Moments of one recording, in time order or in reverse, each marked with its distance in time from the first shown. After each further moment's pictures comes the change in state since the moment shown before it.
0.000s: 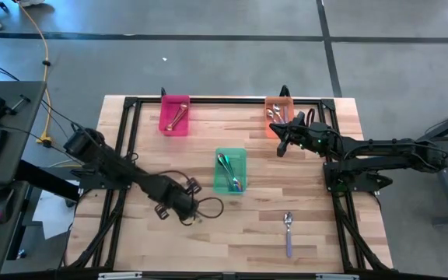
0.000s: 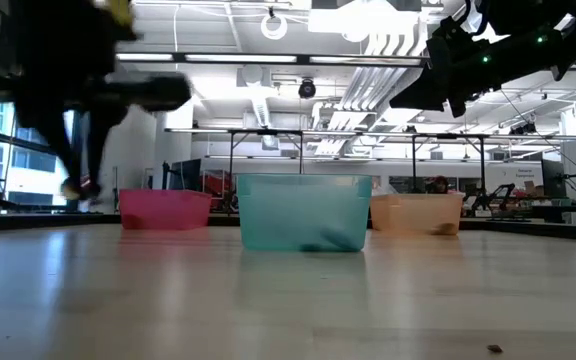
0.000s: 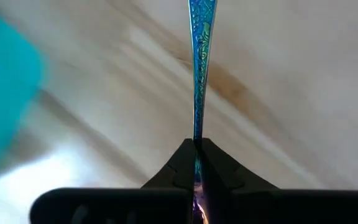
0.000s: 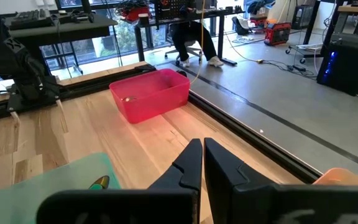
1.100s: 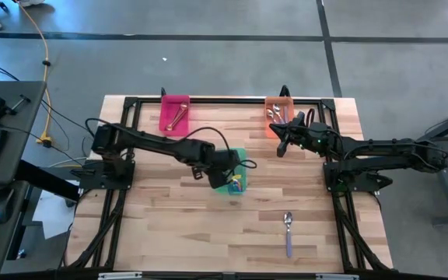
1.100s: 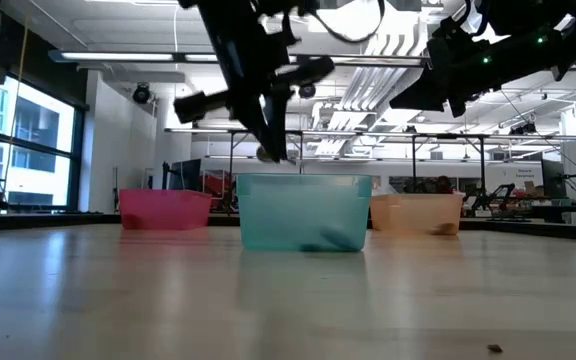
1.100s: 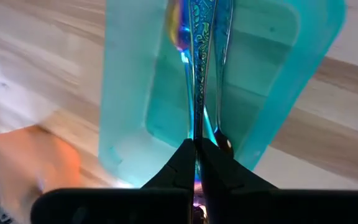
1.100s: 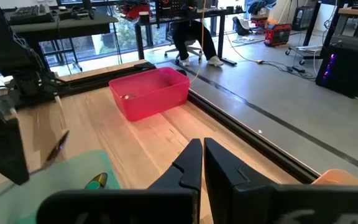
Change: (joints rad) left arm 0.402 0.200 0.423 0.032 -0.032 0.832; right arm 0.000 0.000 -0.001 -0.003 -0.002 -0.018
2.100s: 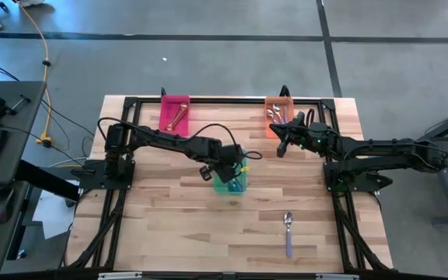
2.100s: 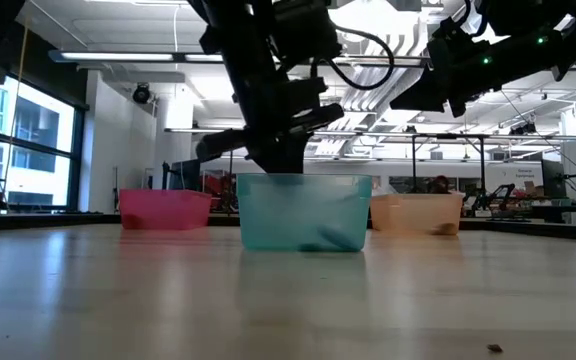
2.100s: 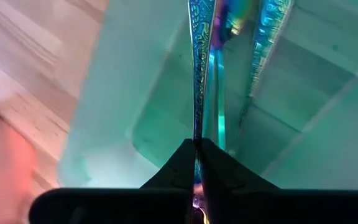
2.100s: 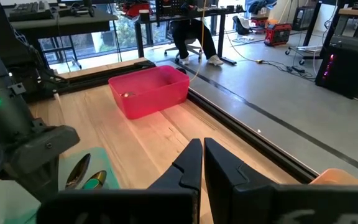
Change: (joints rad) left arm 0.084 0.122 -0.003 0.132 0.102 -0.151; right arm 0.000 0.000 0.000 -0.006 0.000 -0.008
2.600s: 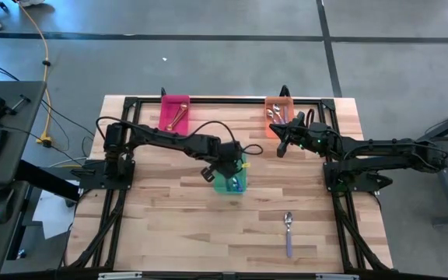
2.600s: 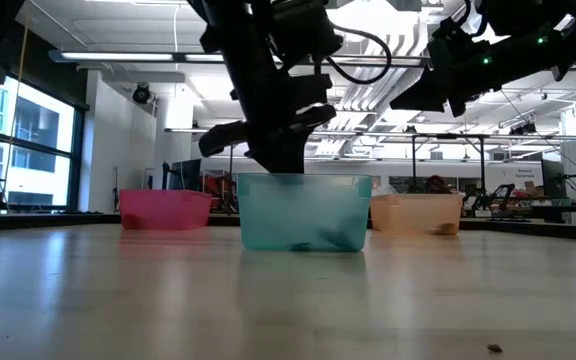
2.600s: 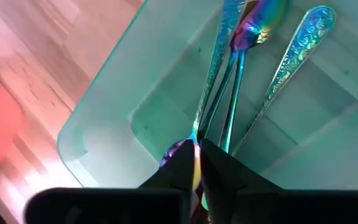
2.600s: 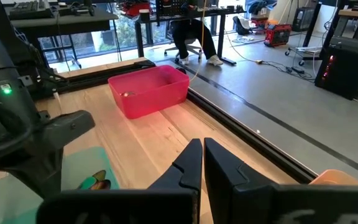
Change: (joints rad) left arm 0.012 -0.014 -0.001 -0.005 0.012 -0.201; right arm 0.000 0.000 0.000 0.000 0.000 -0.009
